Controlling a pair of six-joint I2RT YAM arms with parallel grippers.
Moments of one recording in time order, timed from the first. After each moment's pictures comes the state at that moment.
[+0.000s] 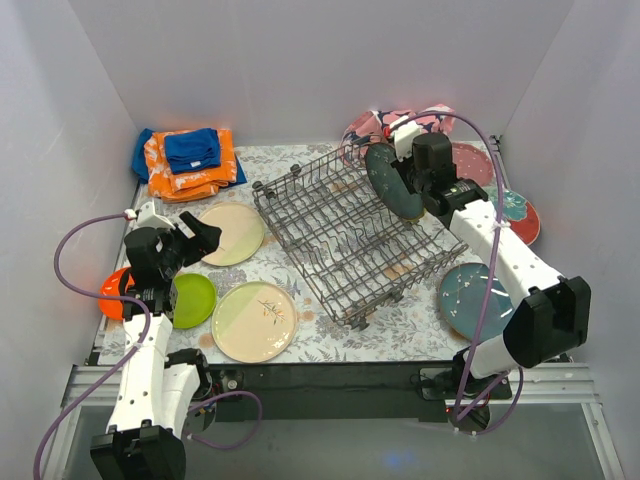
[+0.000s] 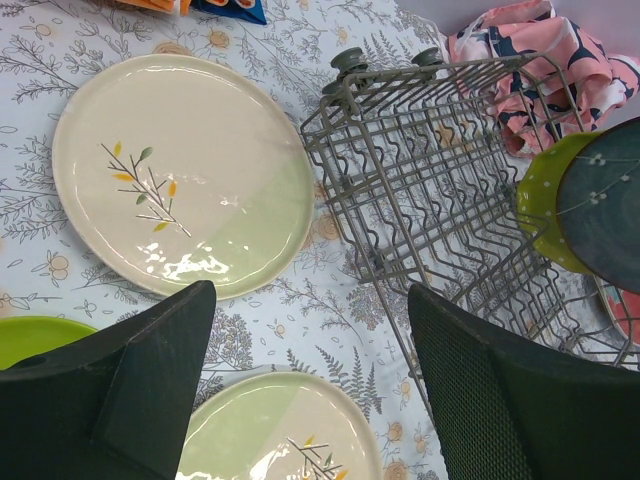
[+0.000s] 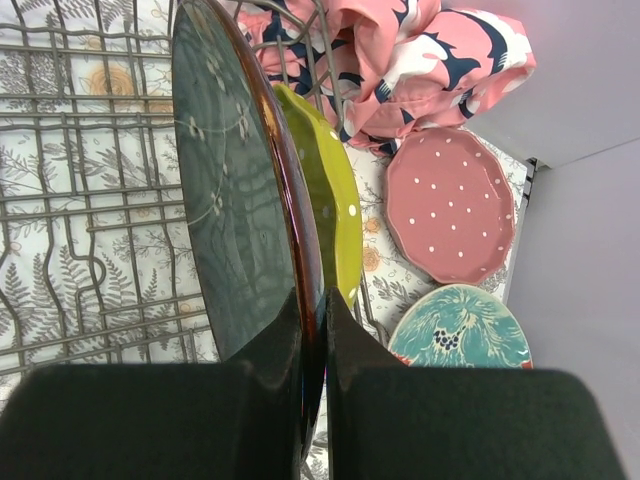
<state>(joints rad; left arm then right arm) 0.15 0.74 0.62 -0.23 0.30 -0.49 0.43 1.45 1.33 -0.36 0.23 -0.34</state>
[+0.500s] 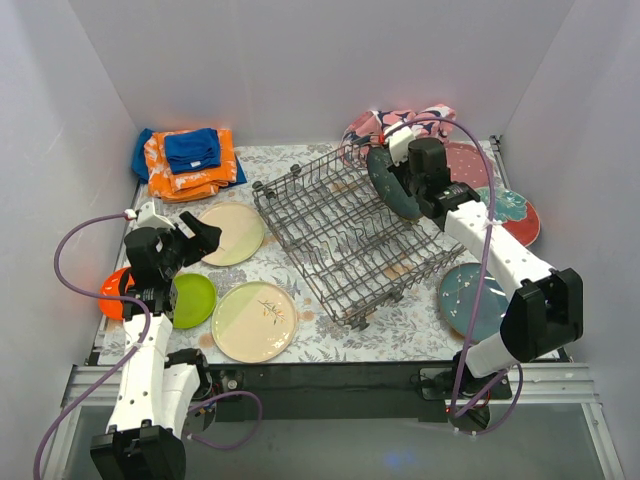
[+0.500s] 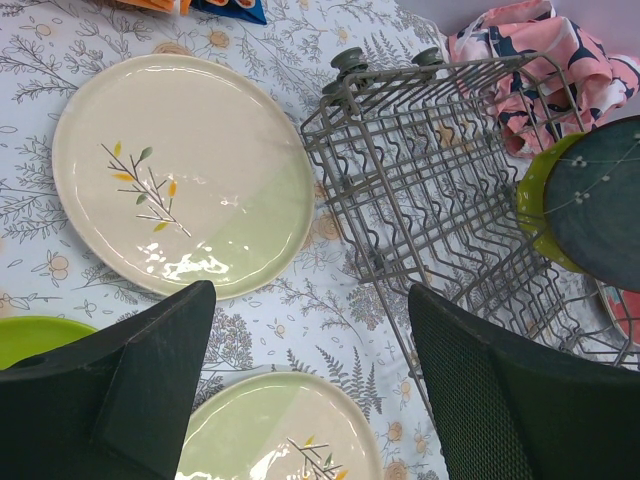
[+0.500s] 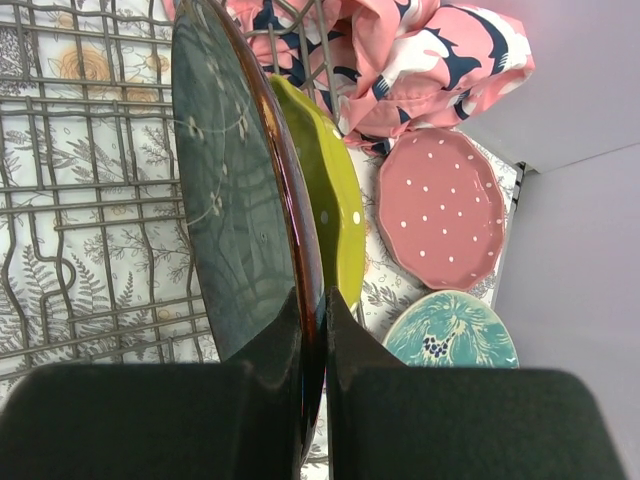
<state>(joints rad) 0.15 0.74 0.62 -0.23 0.30 -0.49 0.43 1.48 1.28 -0.27 0.25 -0.40</state>
